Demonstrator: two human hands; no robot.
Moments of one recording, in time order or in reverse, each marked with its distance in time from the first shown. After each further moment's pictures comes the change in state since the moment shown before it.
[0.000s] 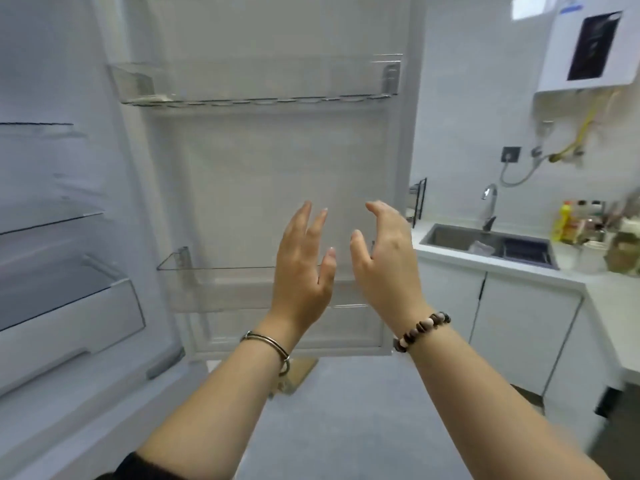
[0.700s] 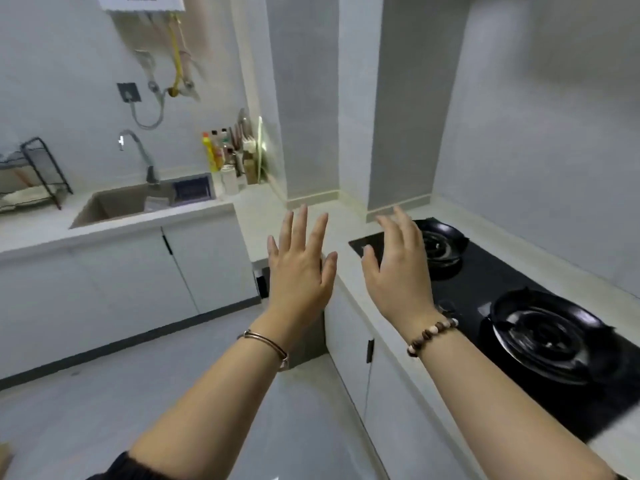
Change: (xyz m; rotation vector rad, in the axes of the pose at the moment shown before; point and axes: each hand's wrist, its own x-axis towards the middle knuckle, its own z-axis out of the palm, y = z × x) left_hand -0.107 0.476 0.361 -0.452 -0.693 0.323; right_hand -0.219 0.242 -0.504 -0.956 0.343 0.608
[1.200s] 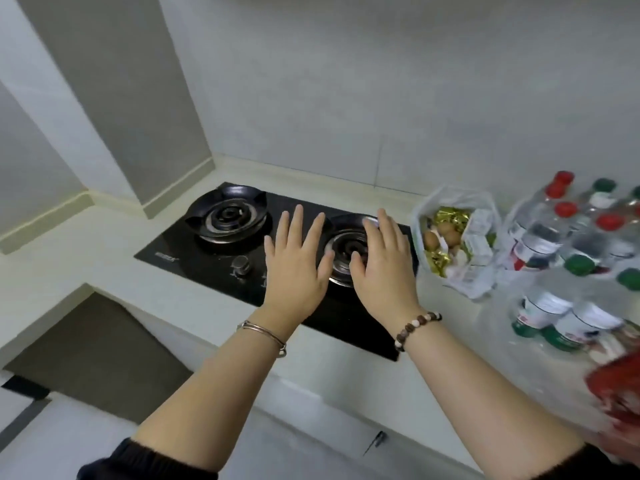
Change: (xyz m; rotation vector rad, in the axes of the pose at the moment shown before) left_hand 0.021 0.178 0.201 -0.264 -0.425 0.551; right_hand -0.087 0.194 -0.085 -0.475 0.126 0.643
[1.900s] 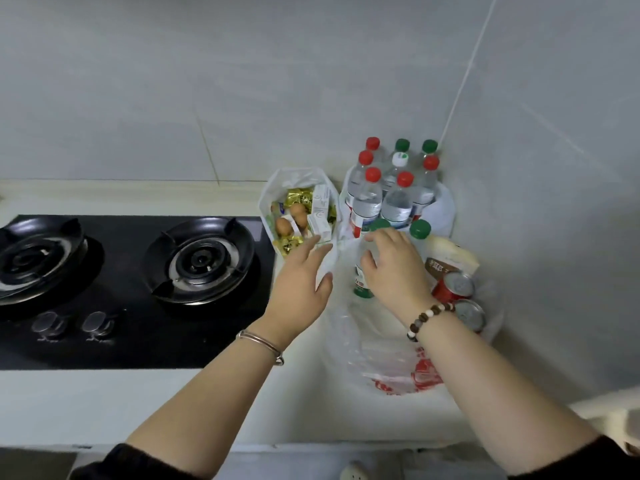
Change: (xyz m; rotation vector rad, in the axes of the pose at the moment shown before) left_hand 0.014 0.209 0.121 -0.461 -0.281 0.375; right_hand -0.050 0.213 -0.131 -0.201 0.073 0.353
